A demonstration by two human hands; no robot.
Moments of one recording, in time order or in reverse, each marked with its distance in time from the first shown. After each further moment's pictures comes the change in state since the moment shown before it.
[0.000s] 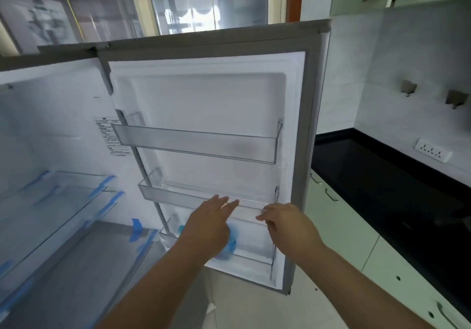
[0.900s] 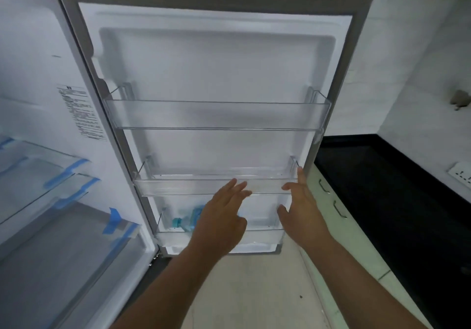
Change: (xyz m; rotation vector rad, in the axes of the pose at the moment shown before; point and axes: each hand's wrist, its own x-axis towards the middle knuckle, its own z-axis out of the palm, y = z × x) left_hand 0.119 -0.010 0.065 -0.313 0.294 0.059; right_hand 0.134 0.087 0.032 0.158 0.235 0.064
